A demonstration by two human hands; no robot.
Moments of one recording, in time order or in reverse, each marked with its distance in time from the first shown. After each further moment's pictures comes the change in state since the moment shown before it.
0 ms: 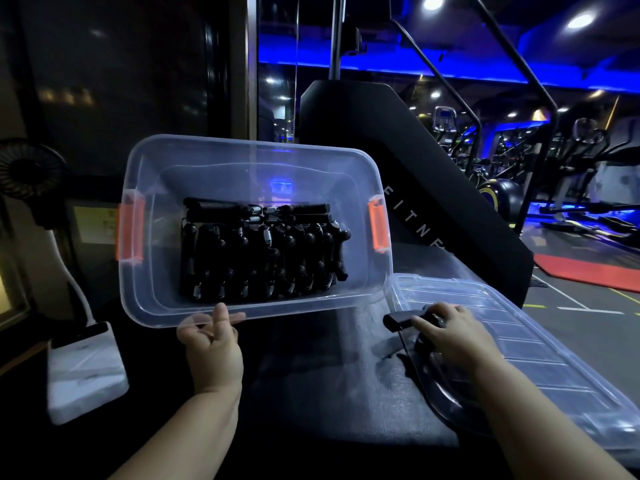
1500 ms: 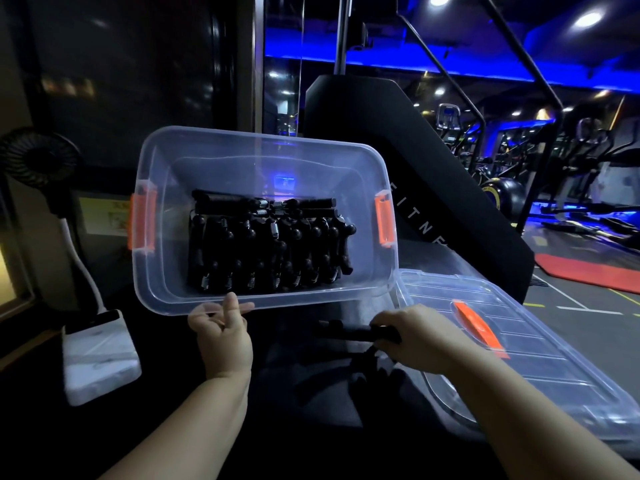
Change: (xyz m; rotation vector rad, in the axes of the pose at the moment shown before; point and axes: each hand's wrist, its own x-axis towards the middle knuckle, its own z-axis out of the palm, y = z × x) left_hand 0.000 0.002 -0.002 0.026 -0.011 -0.032; right_hand -0.044 -0.071 -0.007 -0.346 -0.140 -0.639
